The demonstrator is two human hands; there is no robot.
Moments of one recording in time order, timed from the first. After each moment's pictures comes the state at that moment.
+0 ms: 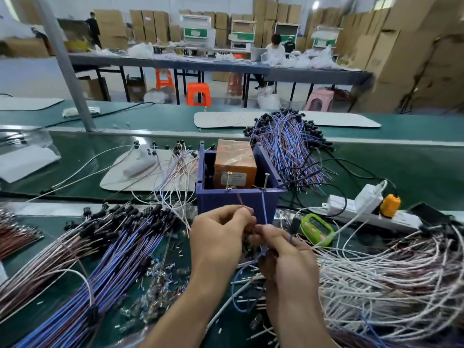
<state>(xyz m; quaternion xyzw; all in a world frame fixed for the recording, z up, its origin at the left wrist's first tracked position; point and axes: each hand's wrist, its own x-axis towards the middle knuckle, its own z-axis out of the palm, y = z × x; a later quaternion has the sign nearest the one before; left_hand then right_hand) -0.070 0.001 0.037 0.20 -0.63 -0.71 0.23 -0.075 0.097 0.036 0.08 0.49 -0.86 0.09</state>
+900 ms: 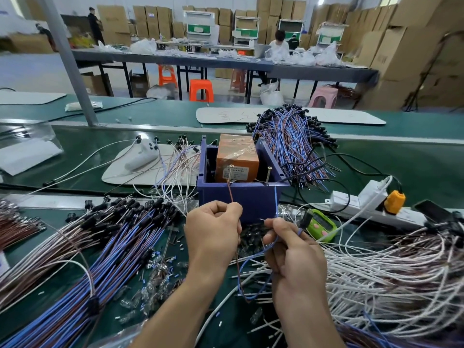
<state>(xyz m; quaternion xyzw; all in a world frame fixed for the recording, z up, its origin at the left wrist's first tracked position) -0.072 -0.006 0.027 0.25 -0.66 -0.66 0.27 -0.086 0.106 0.020 0.10 0.49 -0.87 0.07</state>
